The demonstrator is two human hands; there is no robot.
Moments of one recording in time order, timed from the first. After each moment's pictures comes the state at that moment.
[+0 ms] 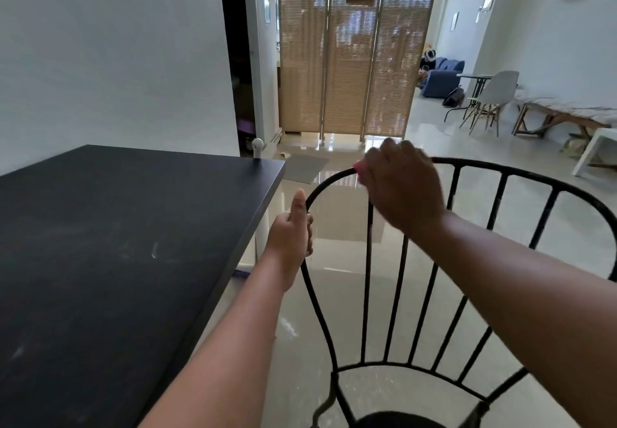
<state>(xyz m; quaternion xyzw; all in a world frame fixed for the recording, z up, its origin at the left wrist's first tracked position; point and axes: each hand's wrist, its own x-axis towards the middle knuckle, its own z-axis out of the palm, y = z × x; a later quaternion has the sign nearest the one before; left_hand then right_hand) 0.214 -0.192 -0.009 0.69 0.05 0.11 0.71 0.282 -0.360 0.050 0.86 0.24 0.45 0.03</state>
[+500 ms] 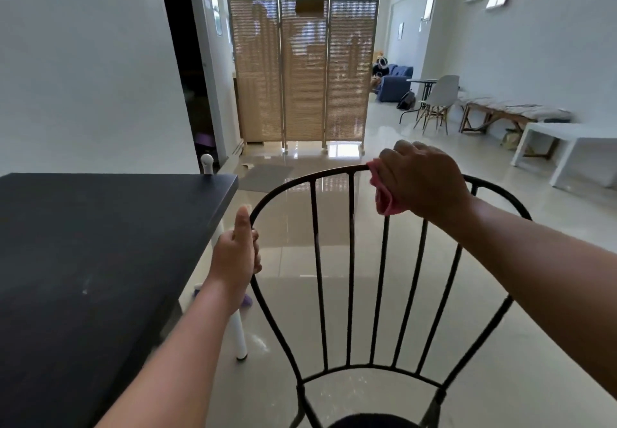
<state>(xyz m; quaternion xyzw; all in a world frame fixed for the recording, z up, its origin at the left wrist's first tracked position) 0.219 -0.197 -0.016 0.70 0.07 0.15 0.69 0.288 -0.475 0.074 0.87 0.22 0.44 0.09</state>
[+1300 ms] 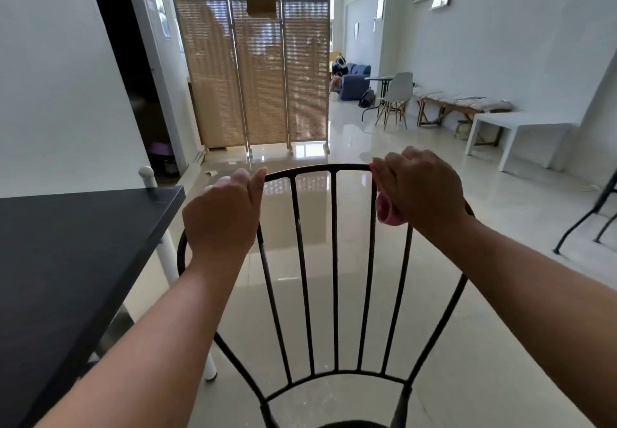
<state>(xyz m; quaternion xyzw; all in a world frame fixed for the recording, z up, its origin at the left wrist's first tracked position) 0.263 -0.268 0.033 0.89 -0.01 0.44 0.07 0.272 -0.540 0.054 0.88 0.09 0.47 0.02</state>
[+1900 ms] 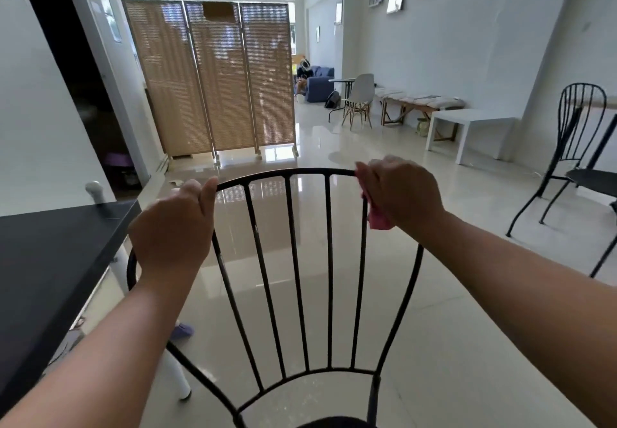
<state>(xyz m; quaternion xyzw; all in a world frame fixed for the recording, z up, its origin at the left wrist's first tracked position) 0.265 -0.272 0.033 0.89 -0.02 0.44 0.07 0.264 -0.590 0.046 0.89 0.05 0.45 -0.02</state>
